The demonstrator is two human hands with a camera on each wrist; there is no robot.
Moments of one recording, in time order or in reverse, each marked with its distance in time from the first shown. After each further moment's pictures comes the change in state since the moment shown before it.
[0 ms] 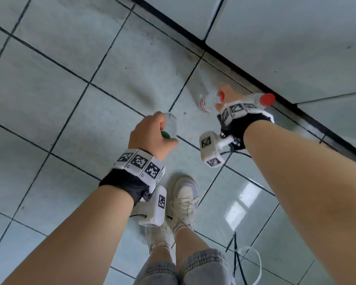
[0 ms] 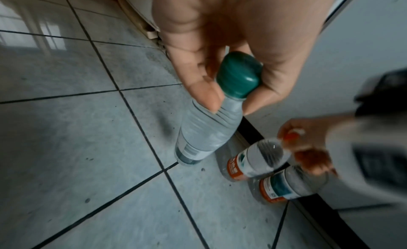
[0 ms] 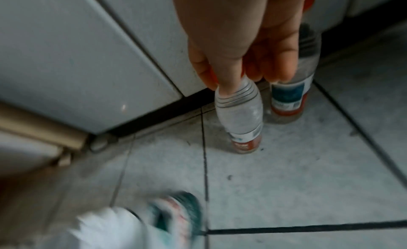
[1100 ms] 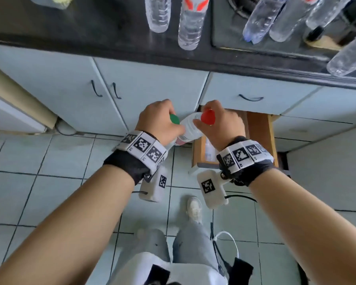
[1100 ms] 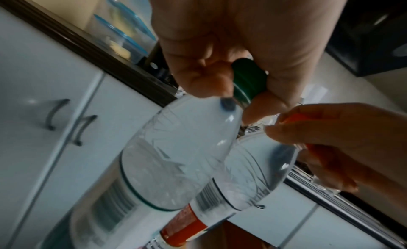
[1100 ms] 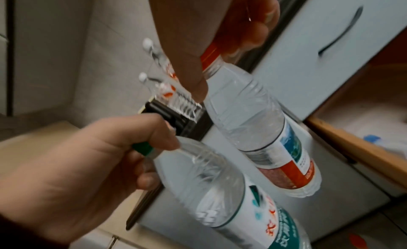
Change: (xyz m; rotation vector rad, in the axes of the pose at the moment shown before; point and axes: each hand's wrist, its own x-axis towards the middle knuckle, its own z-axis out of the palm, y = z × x) left_hand -0.362 0.391 -0.233 0.110 0.064 0.670; right_hand -0.547 0.058 -0.322 0.303 0.697 0.028
